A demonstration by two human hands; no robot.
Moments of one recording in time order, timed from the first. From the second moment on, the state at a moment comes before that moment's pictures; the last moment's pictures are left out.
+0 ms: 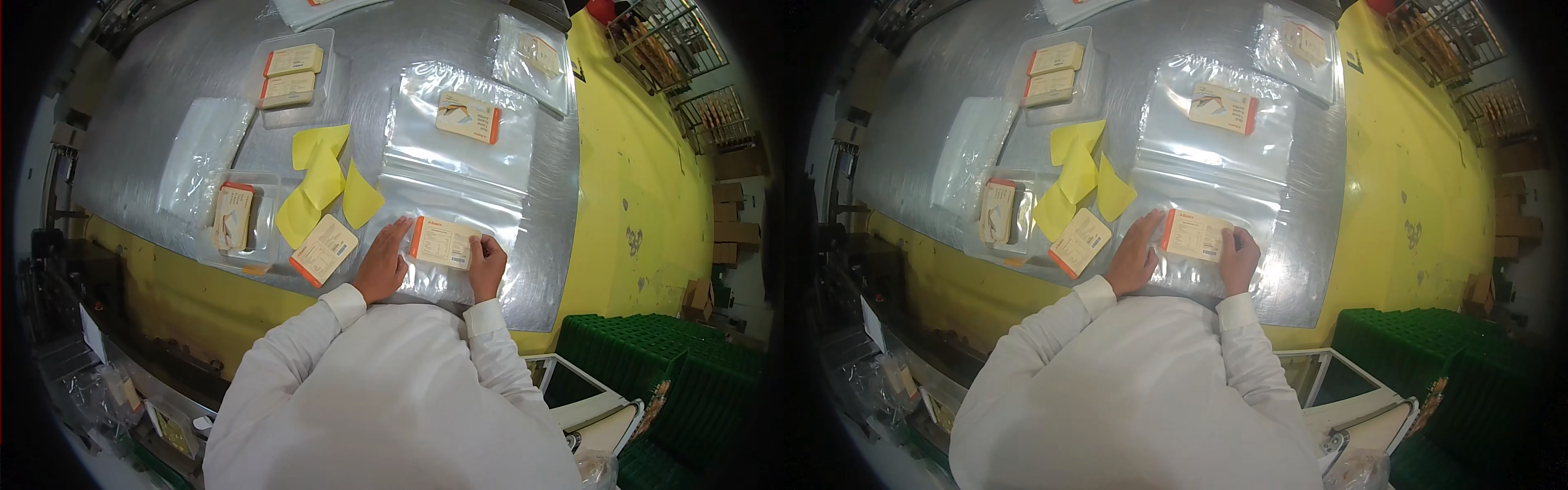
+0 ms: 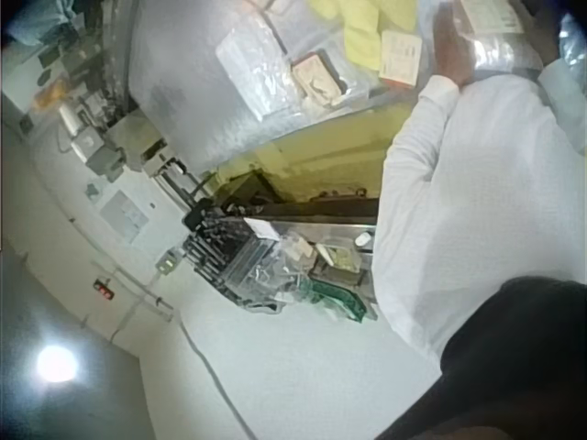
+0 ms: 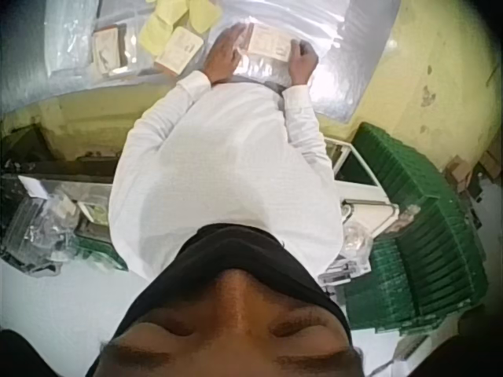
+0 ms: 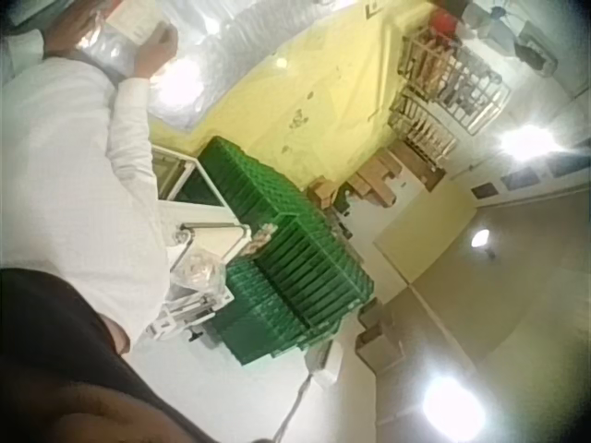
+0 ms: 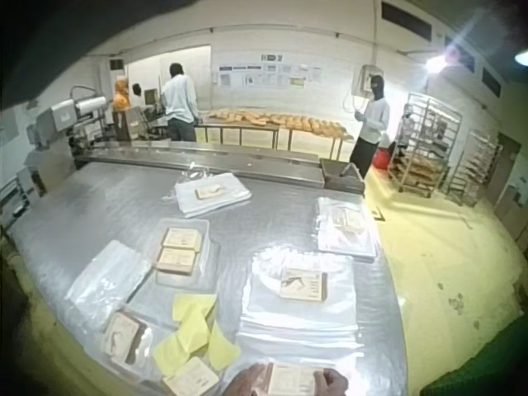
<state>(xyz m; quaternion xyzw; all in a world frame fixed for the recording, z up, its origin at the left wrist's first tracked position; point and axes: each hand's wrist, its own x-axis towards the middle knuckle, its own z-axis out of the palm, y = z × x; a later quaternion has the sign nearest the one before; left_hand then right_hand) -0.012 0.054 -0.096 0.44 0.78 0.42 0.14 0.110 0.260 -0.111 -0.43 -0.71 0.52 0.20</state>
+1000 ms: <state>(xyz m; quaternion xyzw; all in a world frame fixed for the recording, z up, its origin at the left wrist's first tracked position) -0.017 0.071 -0.085 0.54 0.83 0.12 0.08 0.132 0.264 -0.084 -0.13 -0.96 0.22 0.05</state>
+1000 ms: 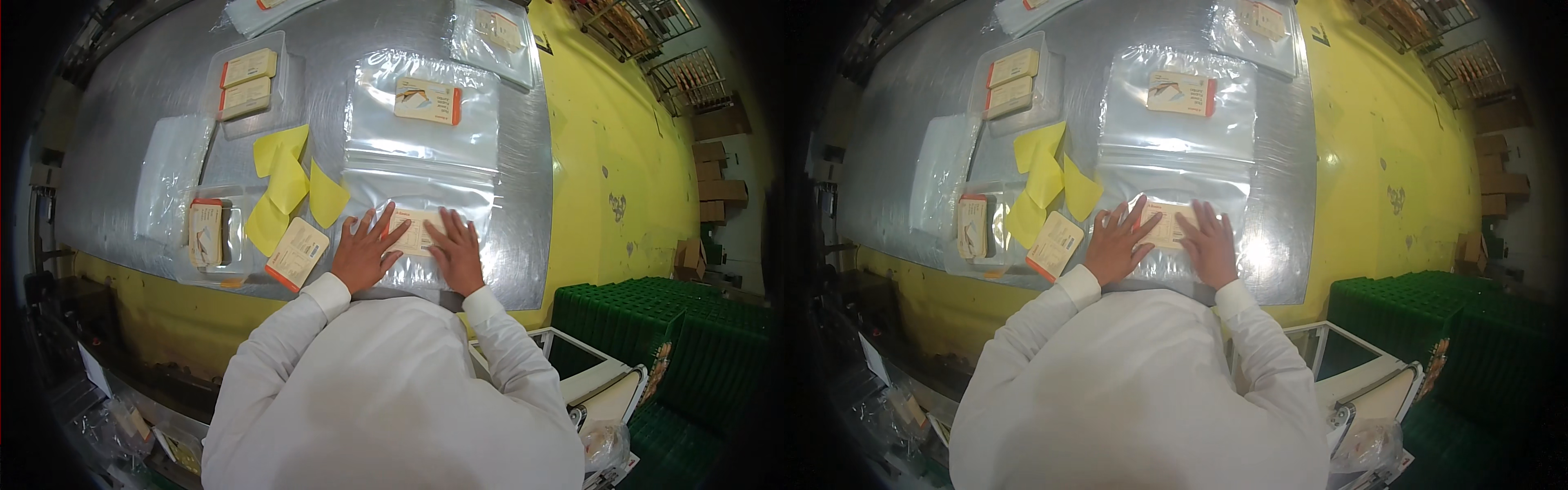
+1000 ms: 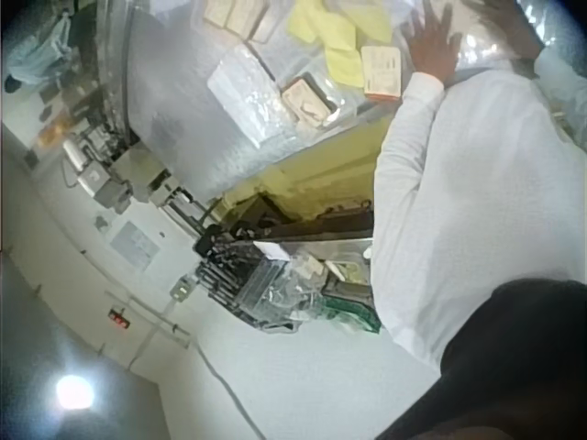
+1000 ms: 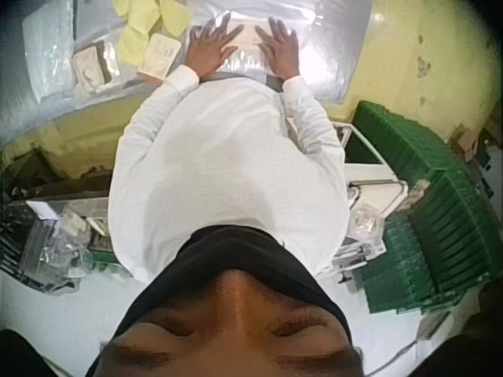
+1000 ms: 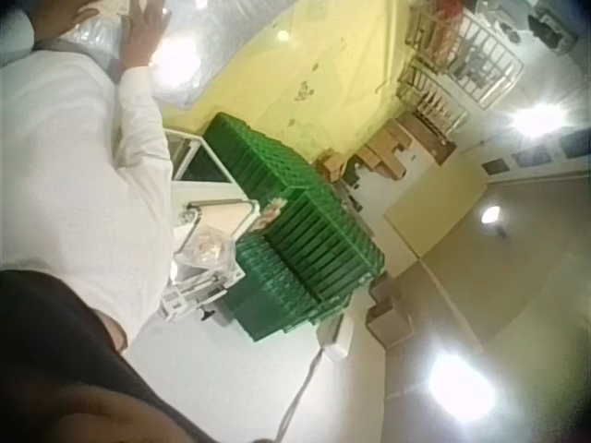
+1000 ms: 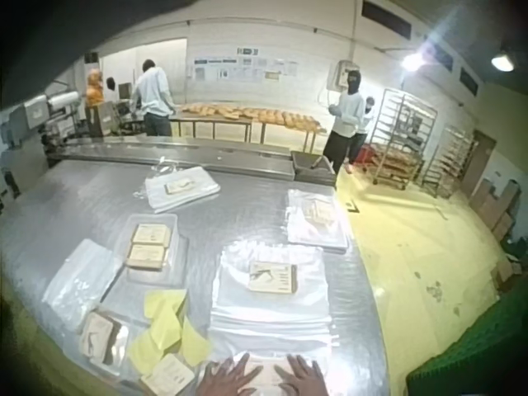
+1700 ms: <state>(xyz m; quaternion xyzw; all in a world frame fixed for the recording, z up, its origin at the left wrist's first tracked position) -0.071 0.030 -0.049 0.38 0.68 0.48 0.40 0.145 0.310 -0.078 -0.17 -0.87 0.46 0.05</state>
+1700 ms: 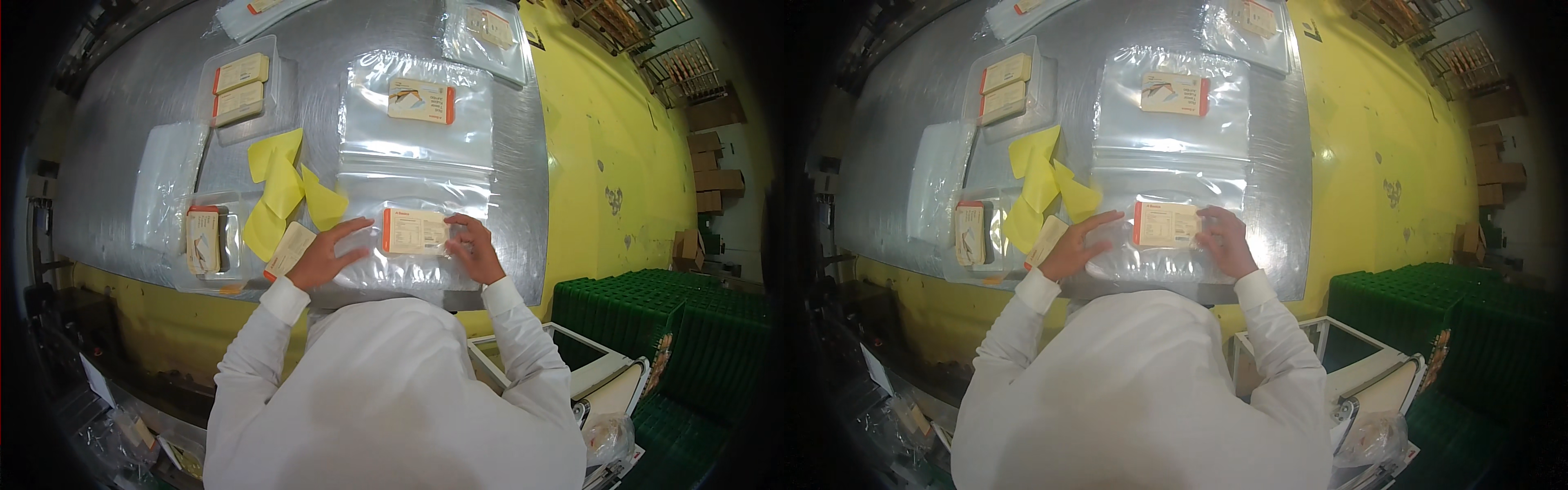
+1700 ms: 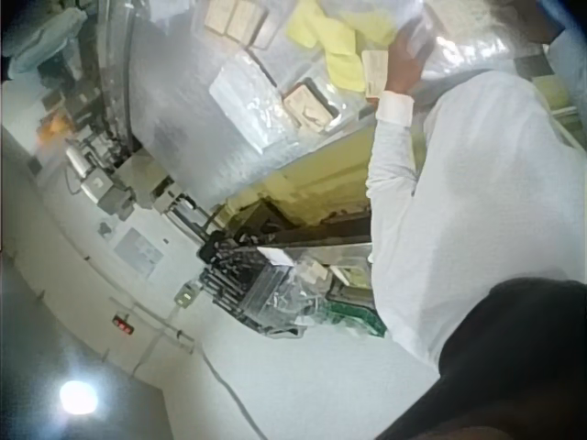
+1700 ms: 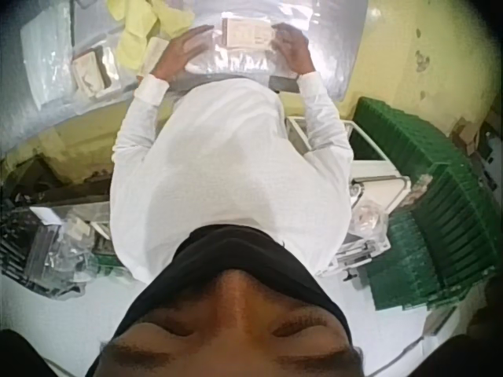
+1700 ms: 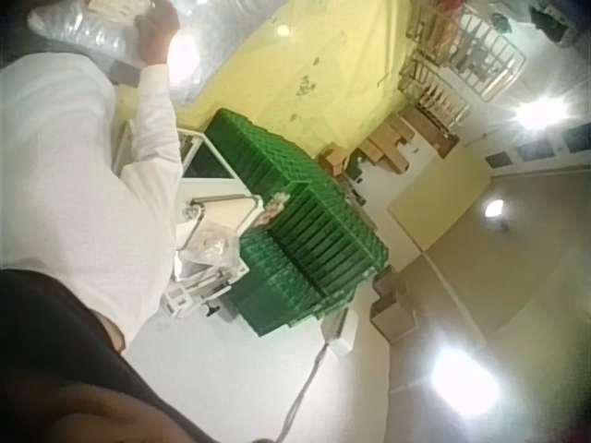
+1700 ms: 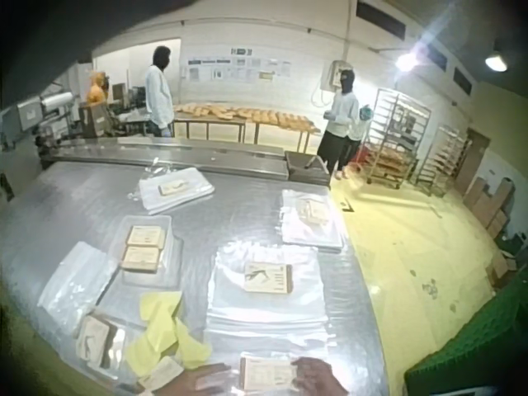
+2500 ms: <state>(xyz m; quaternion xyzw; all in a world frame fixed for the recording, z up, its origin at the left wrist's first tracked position) -0.201 0.158 -0.047 0.23 0.66 0.71 0.09 0.129 0.269 -0.066 -0.45 -0.62 0.45 0.45</state>
